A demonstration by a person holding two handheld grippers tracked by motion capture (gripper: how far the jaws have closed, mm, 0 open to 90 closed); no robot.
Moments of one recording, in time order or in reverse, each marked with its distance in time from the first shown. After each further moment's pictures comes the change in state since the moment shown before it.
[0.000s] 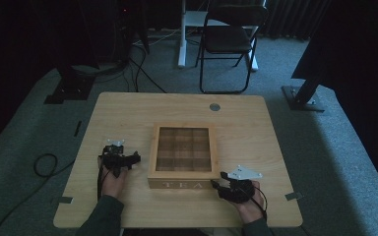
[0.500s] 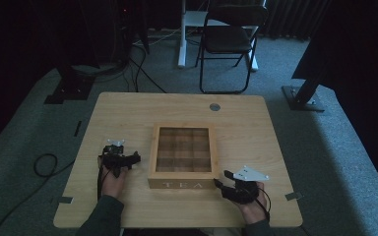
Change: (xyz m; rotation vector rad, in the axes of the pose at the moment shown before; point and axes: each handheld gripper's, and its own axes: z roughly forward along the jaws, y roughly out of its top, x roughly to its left) left arm 0.000 0.000 0.000 0.000 0.000 0.000; right arm -0.005 -0.002 -0.013 -0.070 -0.014 0.026
